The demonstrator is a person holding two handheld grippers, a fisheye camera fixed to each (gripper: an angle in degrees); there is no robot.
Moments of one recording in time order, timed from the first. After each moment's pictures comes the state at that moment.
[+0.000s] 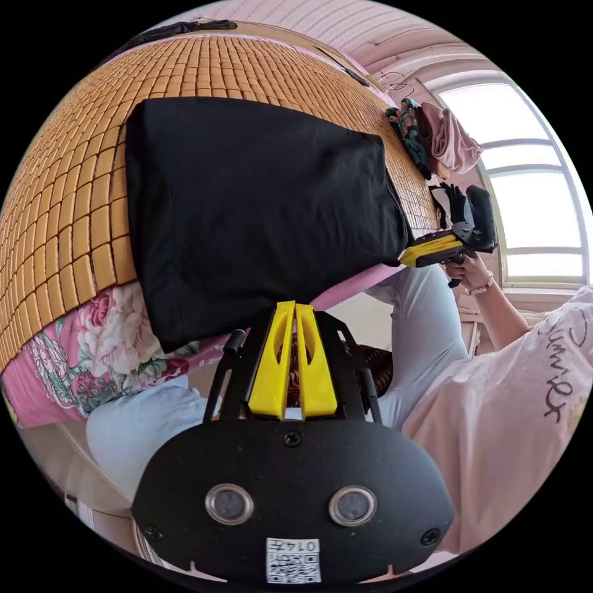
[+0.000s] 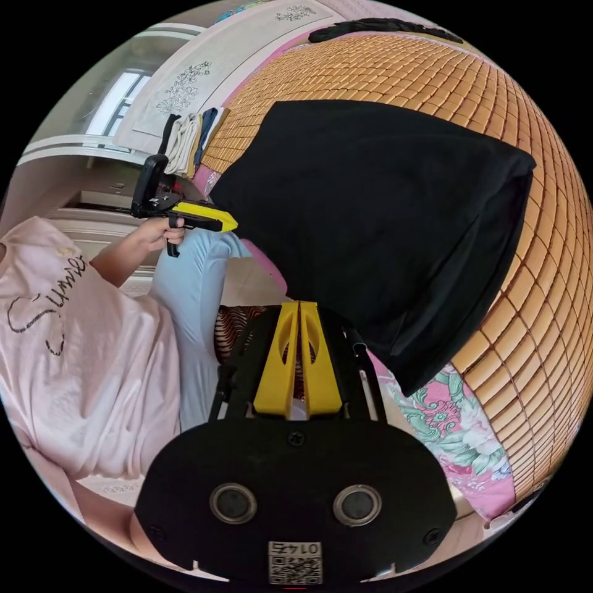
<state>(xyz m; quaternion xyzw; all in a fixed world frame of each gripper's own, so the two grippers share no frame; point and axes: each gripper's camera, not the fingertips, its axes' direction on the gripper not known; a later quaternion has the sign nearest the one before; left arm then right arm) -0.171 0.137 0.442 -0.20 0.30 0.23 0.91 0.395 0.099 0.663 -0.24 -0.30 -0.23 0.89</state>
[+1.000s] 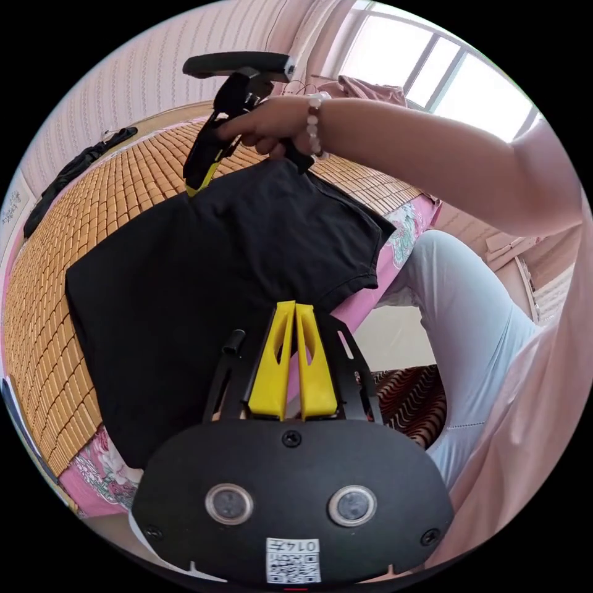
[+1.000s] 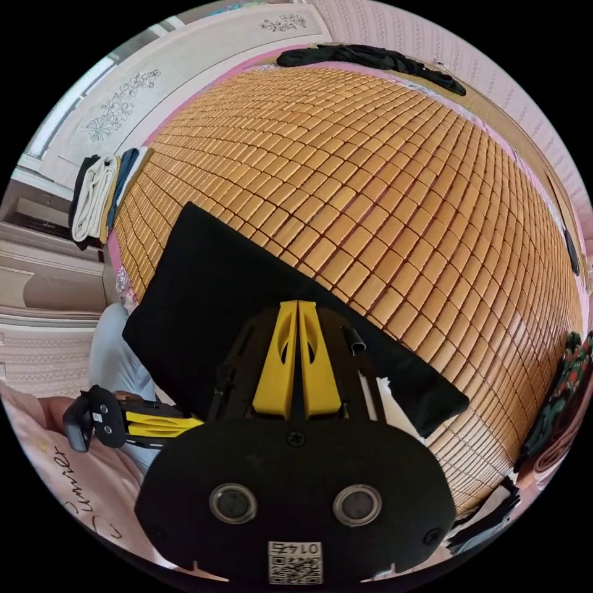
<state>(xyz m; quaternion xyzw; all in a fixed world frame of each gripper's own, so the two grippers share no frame) -0.062 0.257 0.450 0.01 0.25 0.41 0.88 0.307 -0.066 0.701 -0.12 -0.14 -0.23 0.95</state>
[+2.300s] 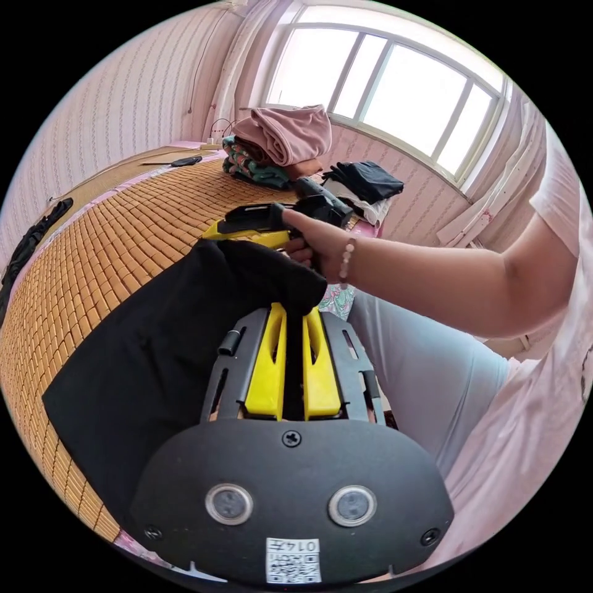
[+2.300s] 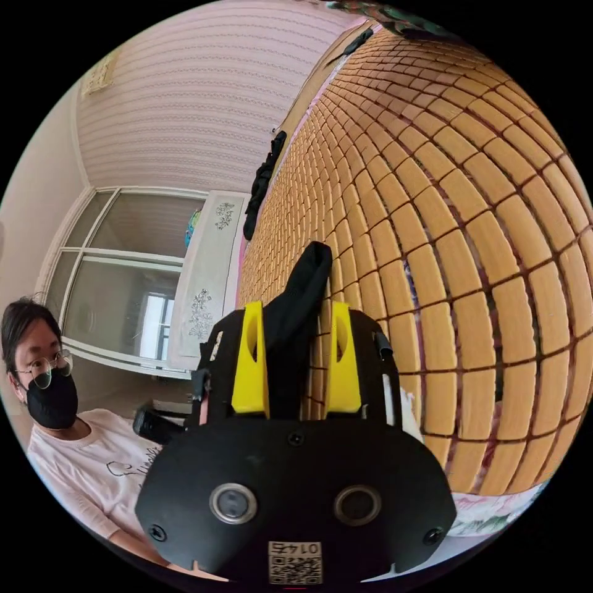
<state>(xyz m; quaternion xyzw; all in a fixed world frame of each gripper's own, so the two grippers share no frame) 0.026 0.270 0.402 0.06 0.34 0.48 0.80 0.622 0.040 0.700 0.04 -0.45 0.21 0.87</state>
